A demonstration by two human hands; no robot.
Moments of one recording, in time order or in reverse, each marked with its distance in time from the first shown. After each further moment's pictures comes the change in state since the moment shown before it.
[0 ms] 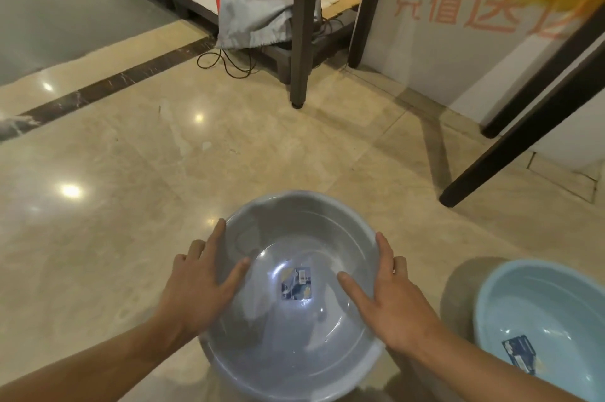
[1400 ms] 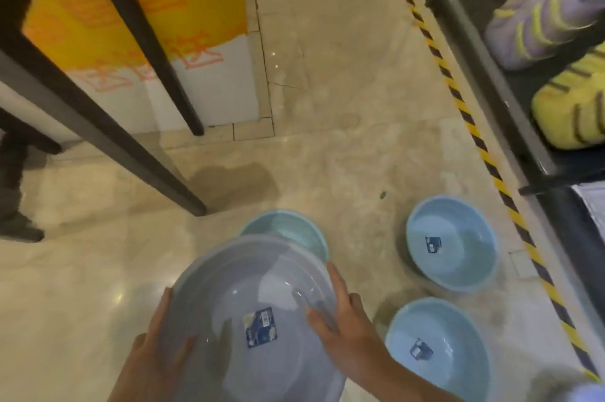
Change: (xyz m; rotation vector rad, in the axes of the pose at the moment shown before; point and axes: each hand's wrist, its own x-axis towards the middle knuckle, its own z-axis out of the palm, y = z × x) left_hand -0.147 0.449 -0.105 0.121 -0.556 0.369; right_hand -0.350 0.161 -0.283 0.812 0.277 0.625
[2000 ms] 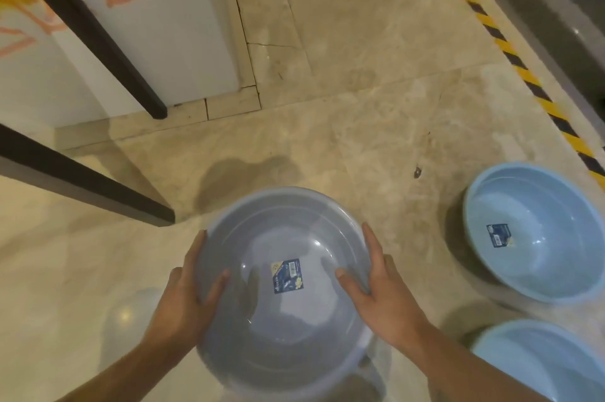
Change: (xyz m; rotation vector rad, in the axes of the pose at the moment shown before) left_hand 0.221 -0.006 0.166 -0.007 -0.012 0.208; right_hand 0.213 0.142 0.042 0.061 0.208 -0.062
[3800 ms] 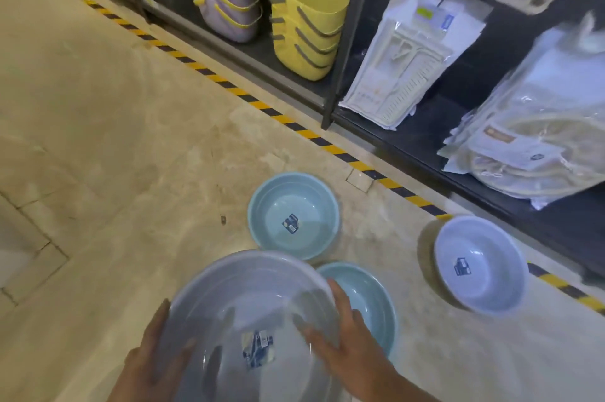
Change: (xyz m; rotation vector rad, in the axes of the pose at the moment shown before) left_hand -0.128 0.342 0.023 0.203 -0.452 0.401; right_hand -0.272 0.038 -0.243 0.433 0.329 0.435
